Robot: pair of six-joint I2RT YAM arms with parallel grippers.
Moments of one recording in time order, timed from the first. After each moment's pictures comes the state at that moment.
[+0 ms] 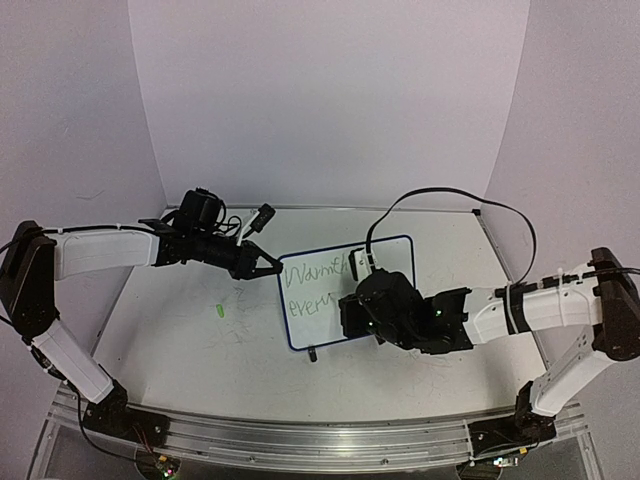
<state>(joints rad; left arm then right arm) -0.58 1.56 1.04 -0.13 0.72 -0.04 1.15 1.55 0.91 0.00 0.50 0.59</state>
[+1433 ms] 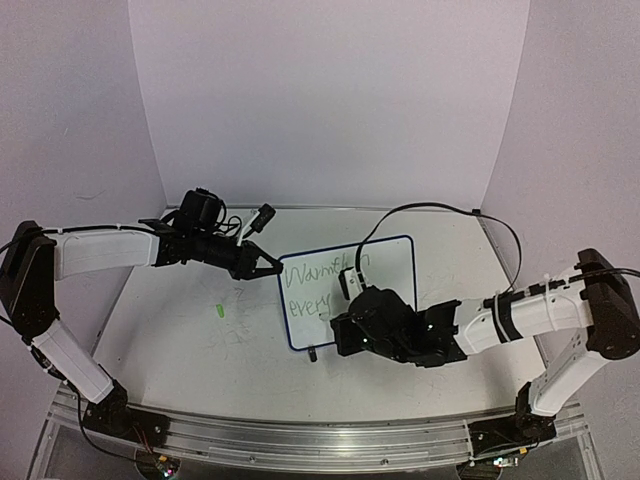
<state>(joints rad) -0.58 1.56 1.04 -0.13 0.72 -0.04 1.20 1.61 0.88 0.04 0.43 0.64</state>
